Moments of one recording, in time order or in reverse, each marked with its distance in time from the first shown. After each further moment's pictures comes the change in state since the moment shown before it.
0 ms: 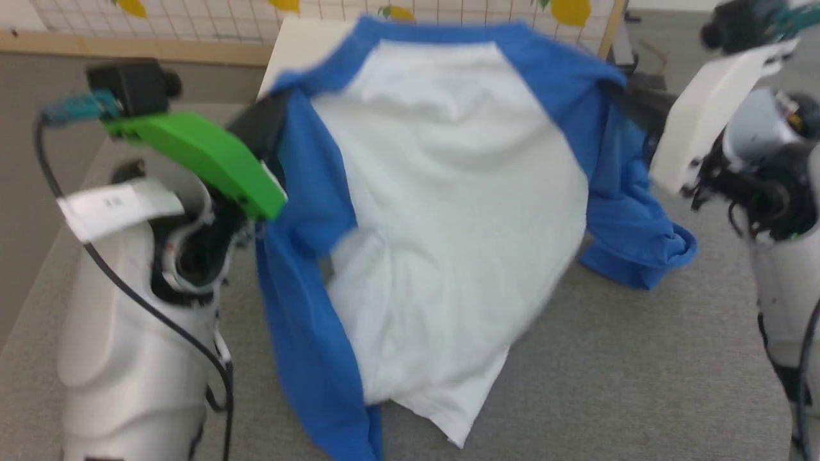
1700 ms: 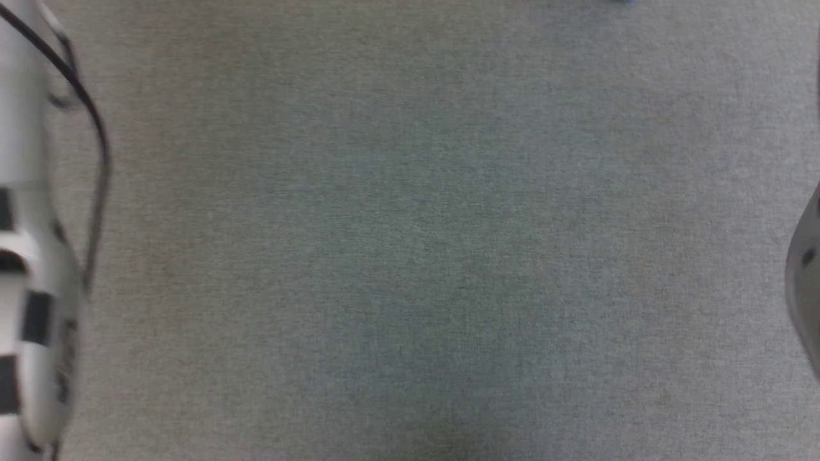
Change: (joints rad) left arm -0.920 0.119 -0.077 0.669 0.339 -0.016 -0.498; right arm -0.768 0.192 -0.207 0.406 -0.159 0.000 -0.309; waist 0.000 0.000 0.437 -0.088
